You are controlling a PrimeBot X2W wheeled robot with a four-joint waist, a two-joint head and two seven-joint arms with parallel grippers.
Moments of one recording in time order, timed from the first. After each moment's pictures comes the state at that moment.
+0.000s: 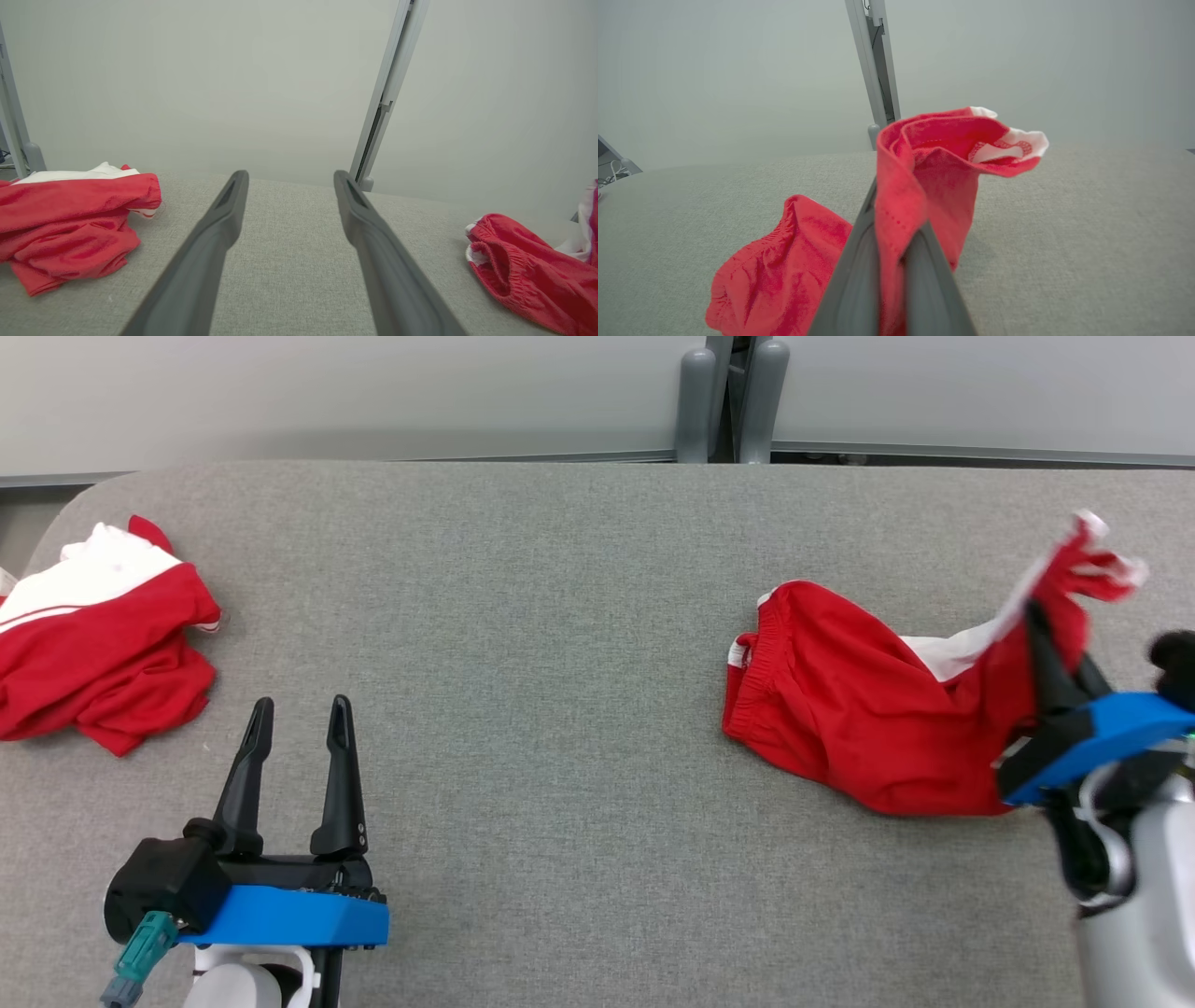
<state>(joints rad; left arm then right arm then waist) -0.19 0.05 -0.06 0.12 -0.26 -0.07 -0.26 -0.38 -0.20 -0.13 0.26 0.27 0.13 0.12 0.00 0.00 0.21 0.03</state>
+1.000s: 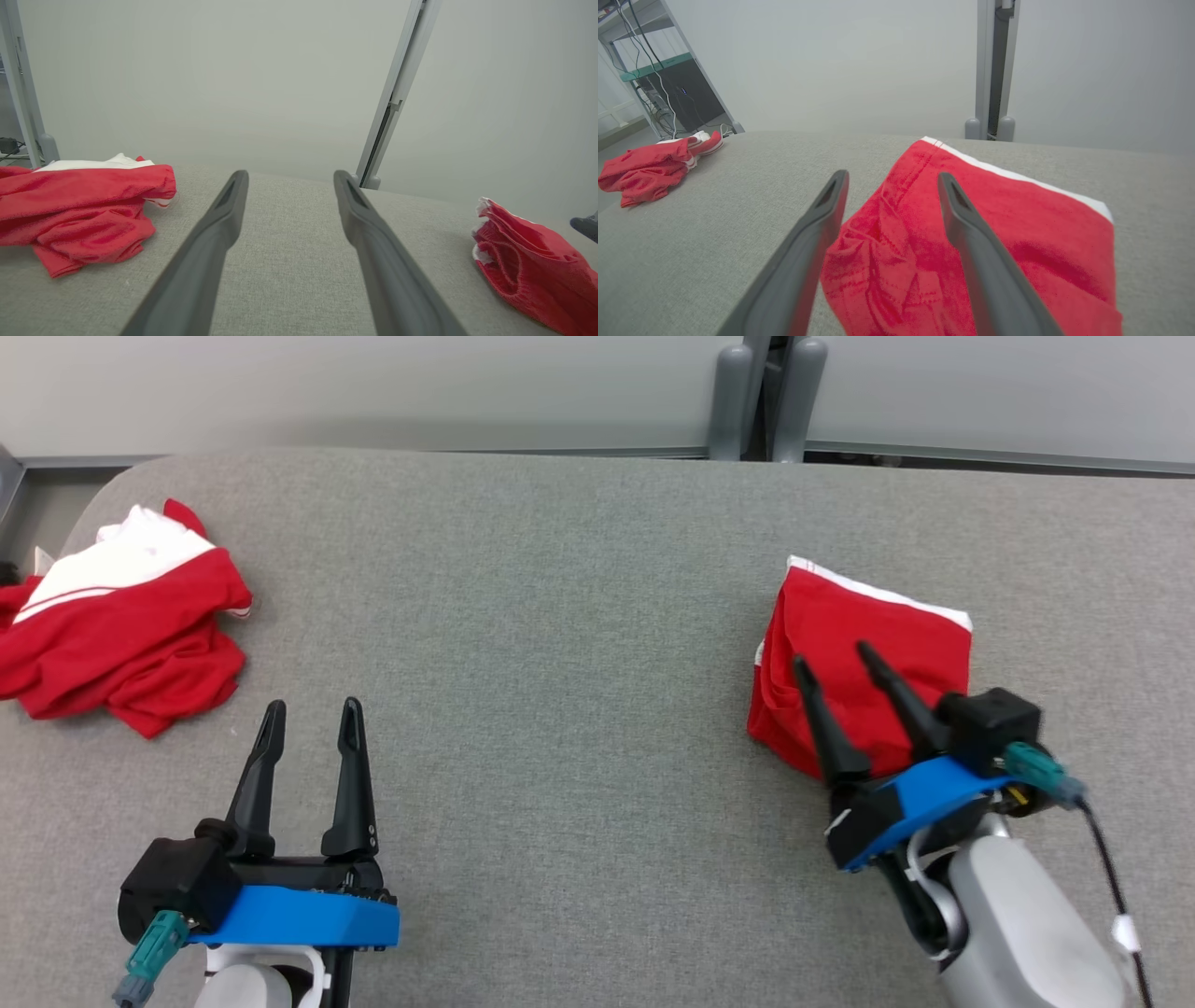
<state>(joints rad) -0.19 0.05 -0.09 0.12 -0.28 -0.06 -0.26 -0.40 -0.13 0.23 0.39 0.27 0.13 -0.10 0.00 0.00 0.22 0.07</state>
